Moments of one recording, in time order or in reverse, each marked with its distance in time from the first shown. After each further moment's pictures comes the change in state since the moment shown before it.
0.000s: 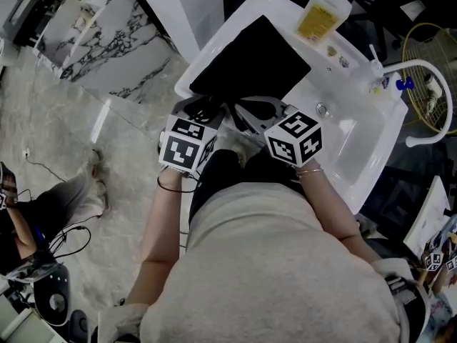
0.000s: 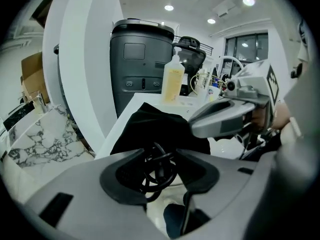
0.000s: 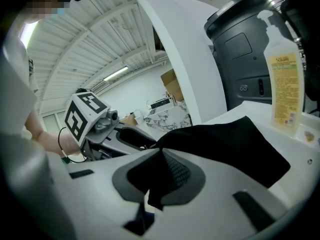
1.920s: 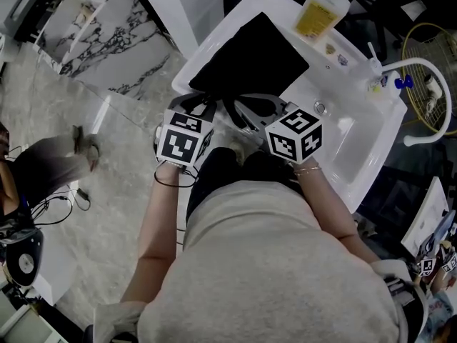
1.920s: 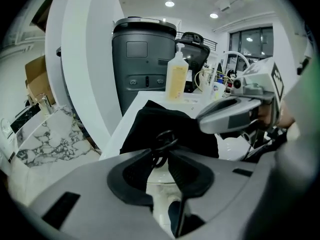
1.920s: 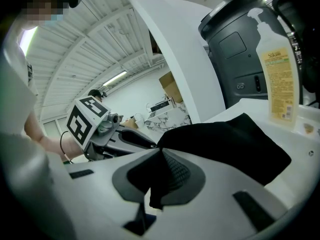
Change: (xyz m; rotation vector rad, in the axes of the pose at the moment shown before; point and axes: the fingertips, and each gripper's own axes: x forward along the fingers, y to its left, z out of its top) left arm -0.001 0.005 0.000 0.002 0.040 0.066; right arm -0.009 -0.003 0.000 0.052 -0.032 0.014
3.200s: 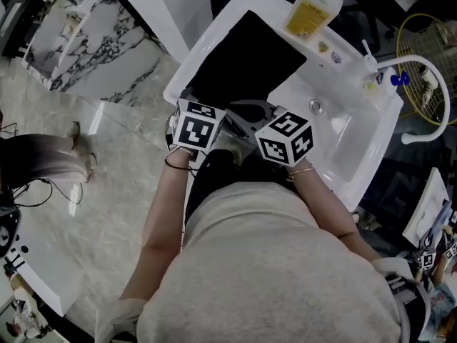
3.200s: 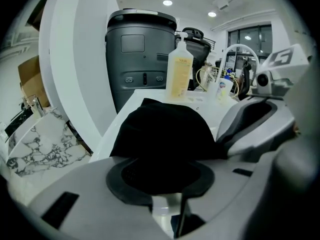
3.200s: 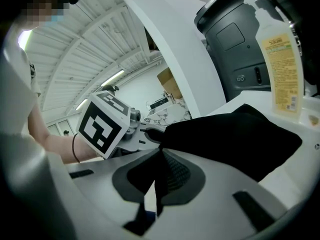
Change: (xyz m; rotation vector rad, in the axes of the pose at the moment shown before) left arm 0.066 0.004 0.025 0.036 0.000 0.000; right arm 0.016 -0.006 -0.008 0.044 0.035 0.019
